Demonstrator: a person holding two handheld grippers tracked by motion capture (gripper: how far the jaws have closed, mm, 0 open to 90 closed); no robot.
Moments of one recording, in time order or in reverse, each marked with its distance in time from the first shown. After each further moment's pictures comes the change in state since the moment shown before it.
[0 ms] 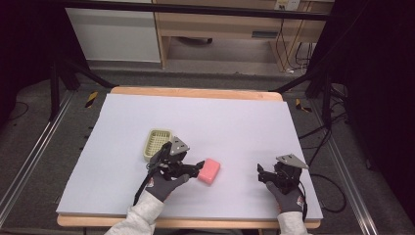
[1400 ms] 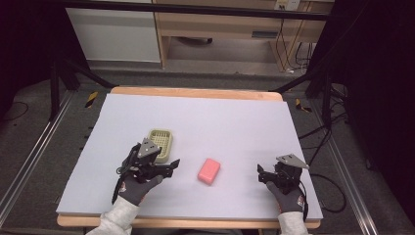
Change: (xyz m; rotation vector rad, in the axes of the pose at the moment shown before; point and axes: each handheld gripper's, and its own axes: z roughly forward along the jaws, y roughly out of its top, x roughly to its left) left arm 0.042 -0.026 -0.050 -0.047 0.070 -0.058; right arm -0.001 0.000 -0.001 0.005 0.012 -0.010
